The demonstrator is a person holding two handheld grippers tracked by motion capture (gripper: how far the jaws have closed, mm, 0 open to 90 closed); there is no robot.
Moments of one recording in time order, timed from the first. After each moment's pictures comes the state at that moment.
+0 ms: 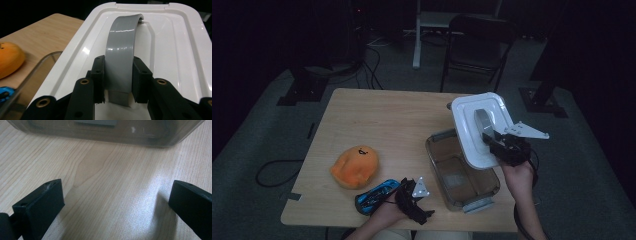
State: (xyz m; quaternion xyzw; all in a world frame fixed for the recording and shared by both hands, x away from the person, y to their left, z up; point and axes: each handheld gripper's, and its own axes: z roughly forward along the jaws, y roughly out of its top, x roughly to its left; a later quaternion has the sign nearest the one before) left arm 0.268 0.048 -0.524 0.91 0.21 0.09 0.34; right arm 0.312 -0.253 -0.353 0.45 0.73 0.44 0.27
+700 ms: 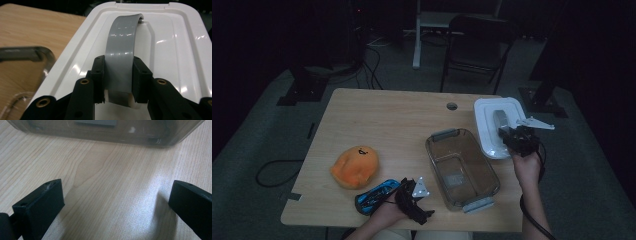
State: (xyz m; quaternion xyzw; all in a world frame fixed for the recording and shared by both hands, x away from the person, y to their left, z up) left arm 0.268 0.049 -0.524 0.91 0.21 0.09 0.34; right arm 0.364 -0.307 -0.392 0.53 0.70 0.39 0.28
